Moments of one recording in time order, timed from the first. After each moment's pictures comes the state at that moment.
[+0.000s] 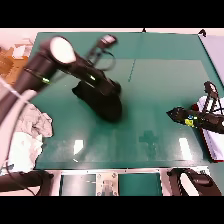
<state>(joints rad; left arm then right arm) -0.55 -1.46 1.58 1.07 -1.23 -1.22 -0.14 -0.60 0.59 -1.13 1.02 1.60</state>
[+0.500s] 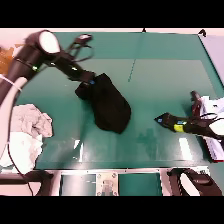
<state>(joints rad) -0.28 -1.52 1.65 1.23 -1.34 -1.35 -0.09 -0.66 0.45 -0.94 1.00 1.57</state>
